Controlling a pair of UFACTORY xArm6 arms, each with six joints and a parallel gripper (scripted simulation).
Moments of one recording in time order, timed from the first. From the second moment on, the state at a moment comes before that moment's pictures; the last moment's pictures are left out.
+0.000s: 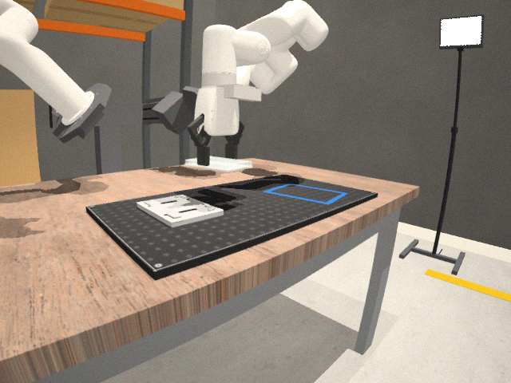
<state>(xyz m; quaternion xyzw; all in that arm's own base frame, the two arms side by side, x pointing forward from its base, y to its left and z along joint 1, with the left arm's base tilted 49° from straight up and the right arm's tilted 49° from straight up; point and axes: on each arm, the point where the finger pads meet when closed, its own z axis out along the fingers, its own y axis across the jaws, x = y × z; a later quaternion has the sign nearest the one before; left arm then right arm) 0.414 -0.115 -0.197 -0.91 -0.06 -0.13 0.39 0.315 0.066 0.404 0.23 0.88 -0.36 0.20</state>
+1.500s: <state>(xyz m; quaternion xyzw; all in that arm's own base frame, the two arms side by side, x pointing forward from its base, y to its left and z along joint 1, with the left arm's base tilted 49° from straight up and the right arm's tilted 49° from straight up) 0.432 -0.023 -0.099 -0.91 -0.06 -0.13 0.39 0.315 0.066 0.404 0.23 0.88 -0.36 0.20</state>
